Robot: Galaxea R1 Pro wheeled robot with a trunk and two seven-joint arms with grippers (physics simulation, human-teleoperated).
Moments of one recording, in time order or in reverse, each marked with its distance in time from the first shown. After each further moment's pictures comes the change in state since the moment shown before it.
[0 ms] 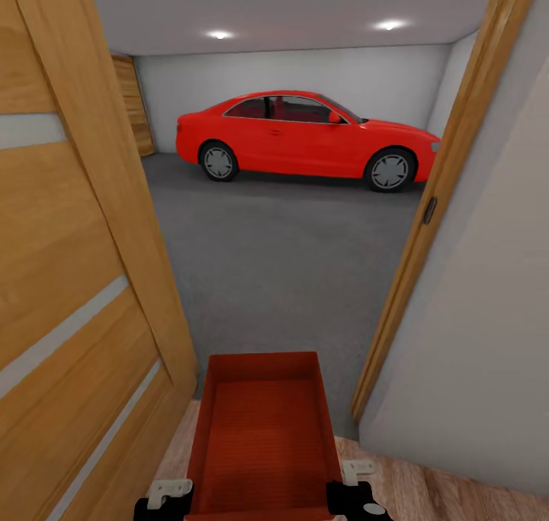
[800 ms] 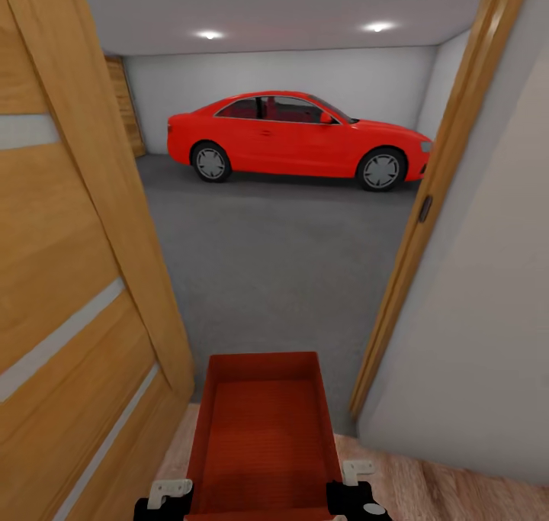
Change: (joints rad) left arm 0.000 0.000 0.000 0.000 0.000 0.000 0.000; right arm 0.000 0.000 0.000 0.000 0.000 0.000 0.000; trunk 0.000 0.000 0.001
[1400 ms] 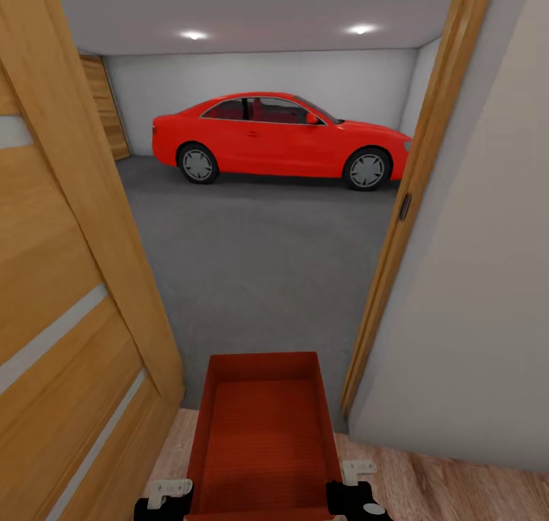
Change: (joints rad) left arm 0.000 0.000 0.000 0.000 0.000 0.000 0.000; right arm 0.000 0.000 0.000 0.000 0.000 0.000 0.000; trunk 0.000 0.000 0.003
